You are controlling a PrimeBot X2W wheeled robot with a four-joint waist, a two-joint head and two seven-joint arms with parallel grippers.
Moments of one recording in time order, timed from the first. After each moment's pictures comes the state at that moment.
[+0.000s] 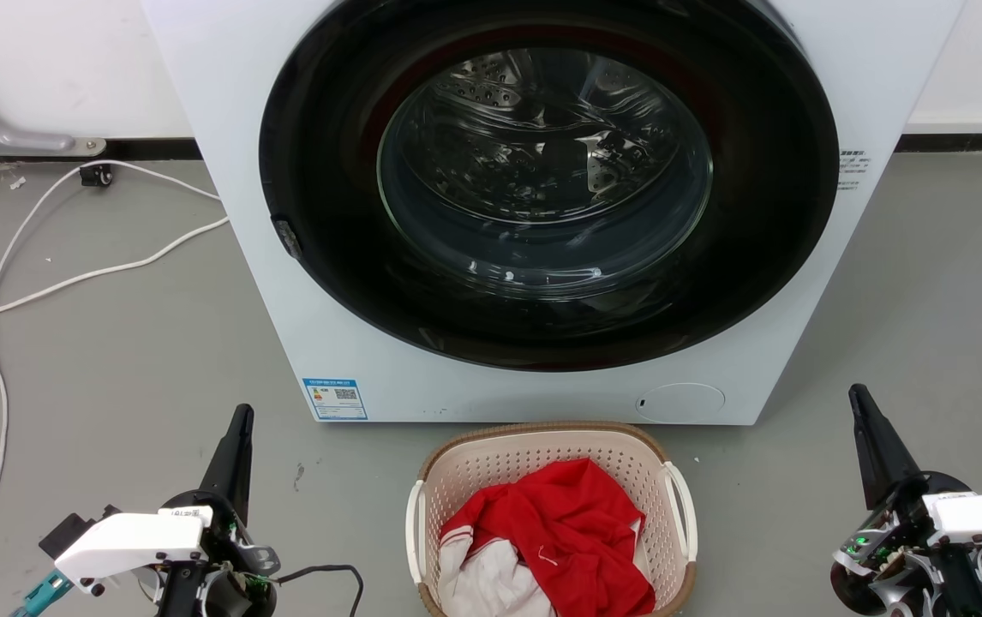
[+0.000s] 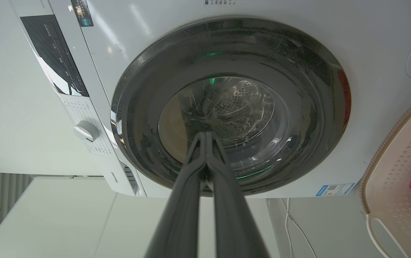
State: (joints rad) left arm -0.11 0.05 0.12 0.25 -1.61 -0.13 0.11; right arm -0.10 -0.05 -0.11 0.25 1.62 0.13 0.11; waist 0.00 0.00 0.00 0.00
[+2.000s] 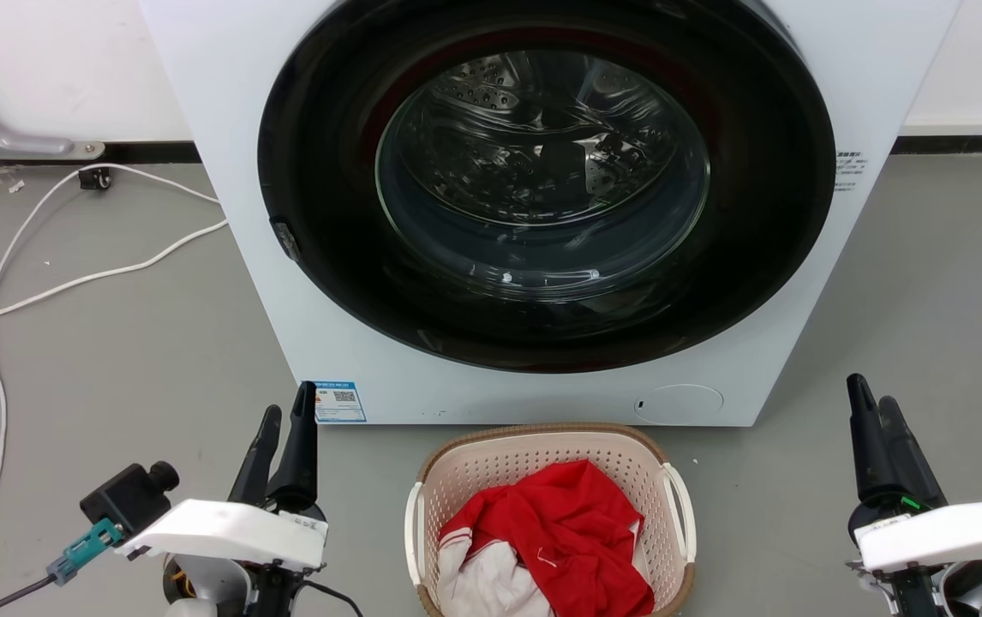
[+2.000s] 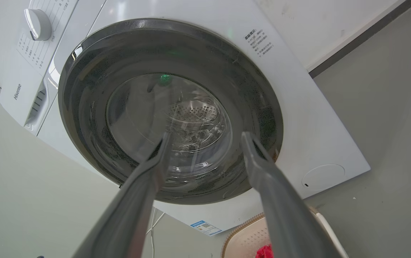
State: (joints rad) left arm -0.08 0.05 -0.02 0.16 -0.88 -0.12 -0.06; right arm -0.02 -0.05 -0.08 0.08 0.83 0.13 -0.04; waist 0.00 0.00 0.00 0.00
